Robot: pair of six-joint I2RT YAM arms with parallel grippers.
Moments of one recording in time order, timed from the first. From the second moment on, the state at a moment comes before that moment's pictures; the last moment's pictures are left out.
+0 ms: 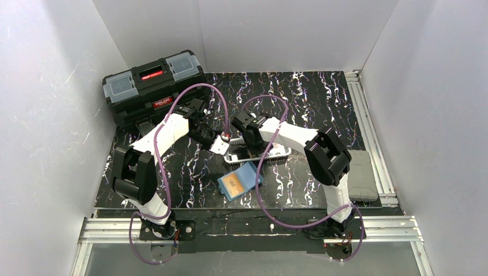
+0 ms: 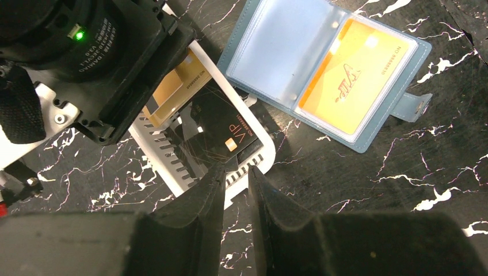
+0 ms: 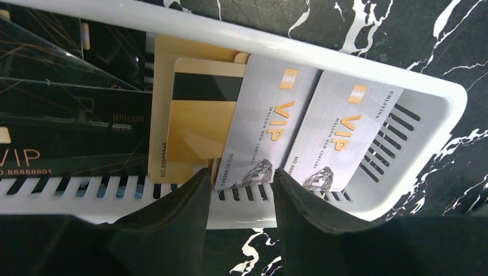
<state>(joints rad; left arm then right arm) -0.37 1.62 1.24 -1.07 0.85 1.83 0.86 2.00 1.54 -0.90 0.32 0.36</state>
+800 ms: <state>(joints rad) -0.37 1.62 1.24 -1.08 0.85 1.83 0.85 1.96 1.54 -0.90 0.41 0.36</state>
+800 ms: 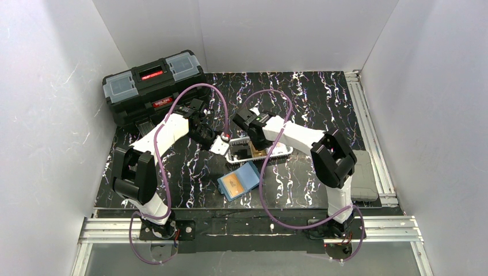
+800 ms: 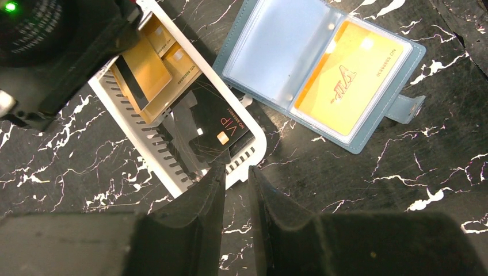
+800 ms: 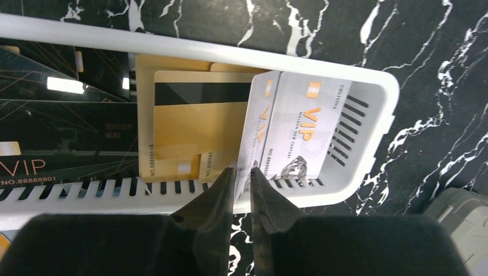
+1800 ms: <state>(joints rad) -0.37 1.62 1.27 -1.13 0.85 1.86 0.74 1.80 1.42 -0.86 0.38 0.37</state>
